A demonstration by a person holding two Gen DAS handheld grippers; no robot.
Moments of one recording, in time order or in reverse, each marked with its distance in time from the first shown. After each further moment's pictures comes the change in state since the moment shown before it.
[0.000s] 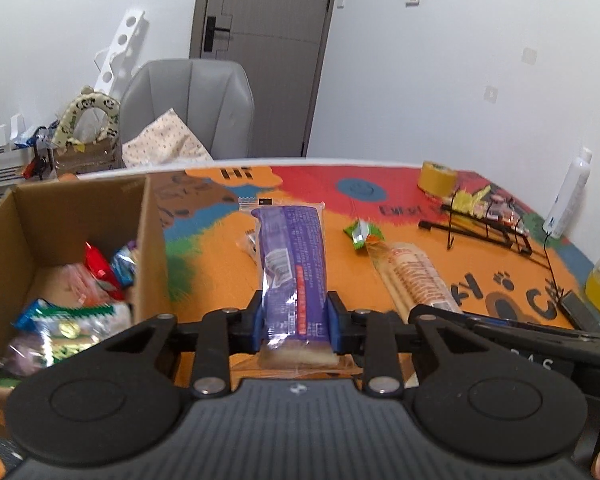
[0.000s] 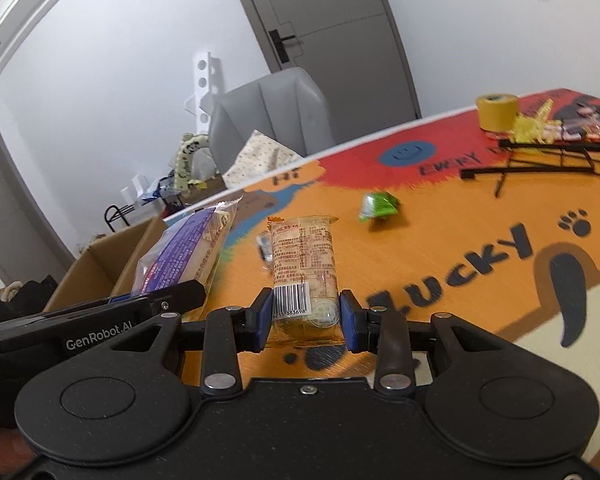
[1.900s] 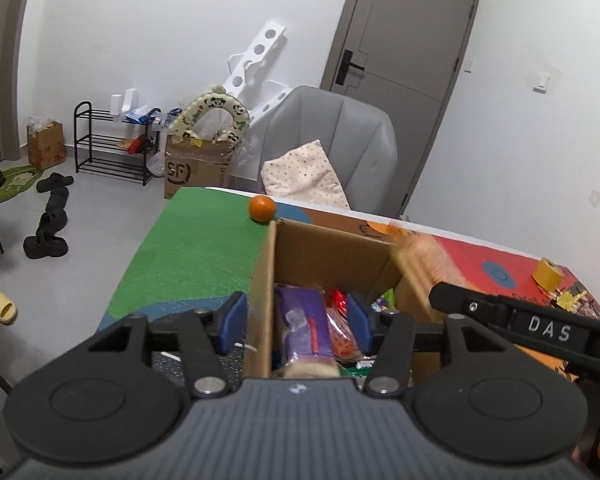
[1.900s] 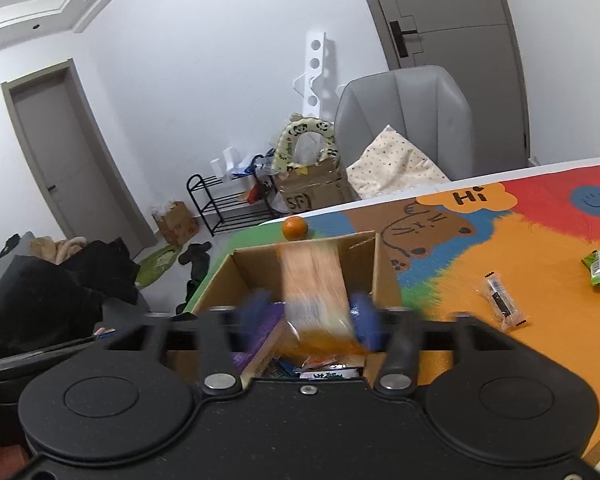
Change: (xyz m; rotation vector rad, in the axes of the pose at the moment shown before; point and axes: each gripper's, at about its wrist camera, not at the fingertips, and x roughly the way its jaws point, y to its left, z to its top) left arm -0.068 0.186 0.018 -0.260 -0.089 0.215; right arm 0.072 0.168 0.017 -0.163 0.027 0.178
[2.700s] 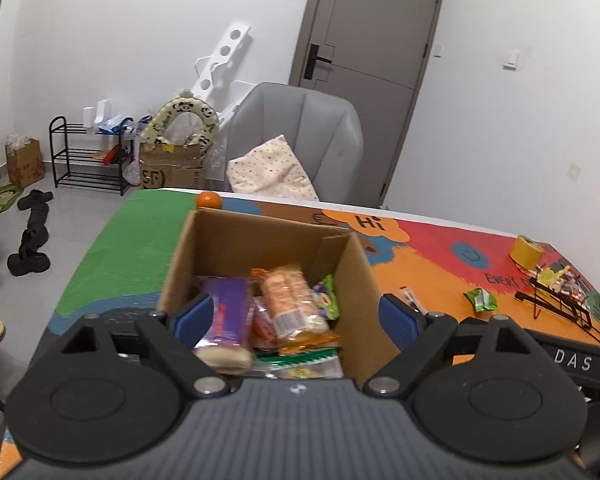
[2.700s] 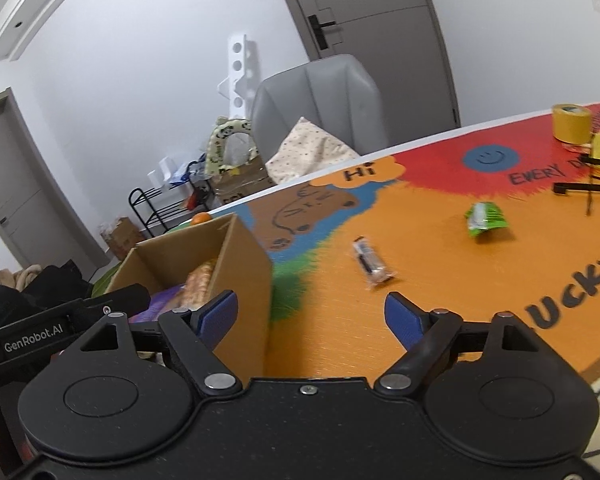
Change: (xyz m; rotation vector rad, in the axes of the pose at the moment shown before) left arm 0.007 -0.066 -0.016 0.086 0.008 -0.046; right arm -0.052 -0.083 -0.023 0.143 0.010 -0.139
